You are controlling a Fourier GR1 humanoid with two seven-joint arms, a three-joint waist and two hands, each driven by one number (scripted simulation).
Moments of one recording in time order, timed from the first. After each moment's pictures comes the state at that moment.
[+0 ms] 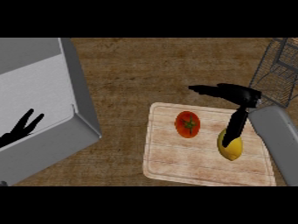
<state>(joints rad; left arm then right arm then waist) 0.01 0.19 0.35 -1.43 -0.11 -0.28 0.20 -0.59 -0.35 0.17 -1.01 0.30 0.81 -0.14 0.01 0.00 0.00</state>
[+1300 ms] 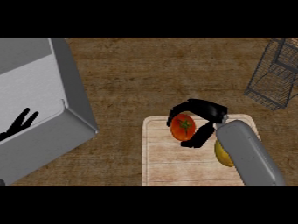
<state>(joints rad) 0.00 0.17 0.40 -1.43 -0.14 -0.30 0.19 -0.52 -0.14 0.19 -1.03 0.48 0.70 -0.23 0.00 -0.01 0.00</state>
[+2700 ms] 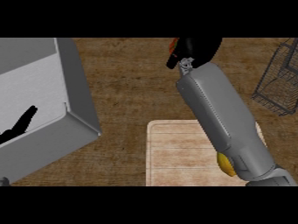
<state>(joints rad) -0.02 0.15 0.40 -1.43 -0.19 -0.34 0.16 -1.04 -0.01 0.12 -0.97 1.19 -0.10 1.09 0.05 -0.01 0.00</state>
